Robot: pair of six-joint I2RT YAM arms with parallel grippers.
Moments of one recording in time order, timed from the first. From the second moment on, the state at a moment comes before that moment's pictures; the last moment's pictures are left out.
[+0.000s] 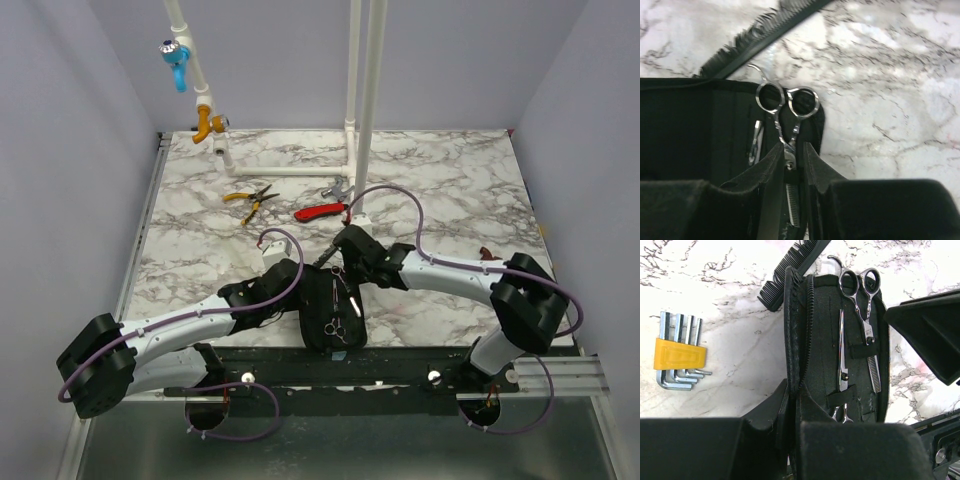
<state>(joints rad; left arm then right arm) -0.93 1.09 0.51 -0.23 -0.29 -0.98 0.92 1.59 0.95 -0.33 0.32 0.59</state>
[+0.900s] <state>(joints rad) -0.93 1.10 0.51 -0.23 -0.29 -0.98 0.95 1.79 1.10 -0.37 0.29 0.42</state>
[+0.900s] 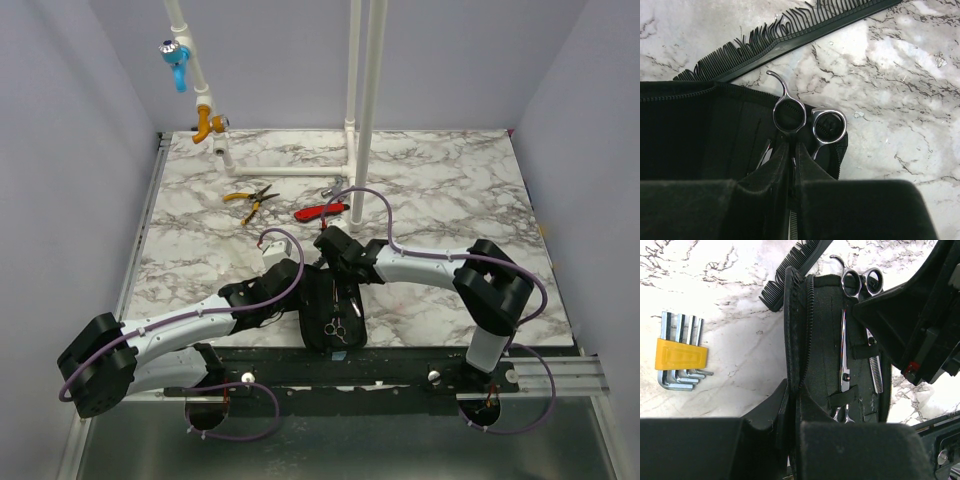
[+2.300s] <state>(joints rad) -0.93 1.10 0.51 -0.21 -0.30 -0.98 0.94 1.70 0.96 -0.30 0.39 0.75</state>
